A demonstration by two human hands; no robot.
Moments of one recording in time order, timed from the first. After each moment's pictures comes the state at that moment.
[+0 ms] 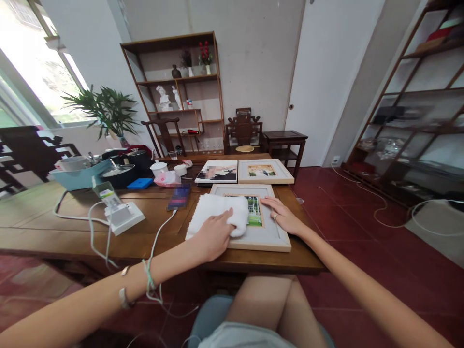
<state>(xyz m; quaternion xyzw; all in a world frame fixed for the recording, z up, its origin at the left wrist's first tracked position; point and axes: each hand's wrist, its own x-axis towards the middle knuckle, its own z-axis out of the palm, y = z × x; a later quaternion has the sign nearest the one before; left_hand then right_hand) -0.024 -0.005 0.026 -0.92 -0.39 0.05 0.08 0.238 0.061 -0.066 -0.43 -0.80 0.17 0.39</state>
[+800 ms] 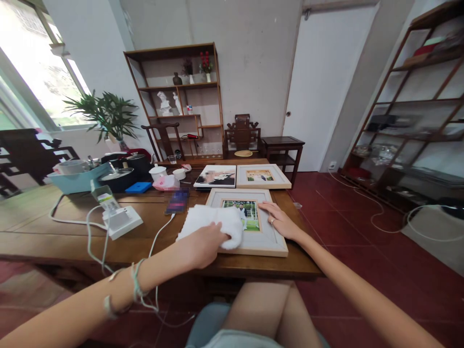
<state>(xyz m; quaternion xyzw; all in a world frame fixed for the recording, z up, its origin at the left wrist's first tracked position) -0.033 -0.013 0.046 -0.91 -0.38 0.16 0.06 0.236 0.059 -0.065 -0.43 -0.79 0.18 0.39</state>
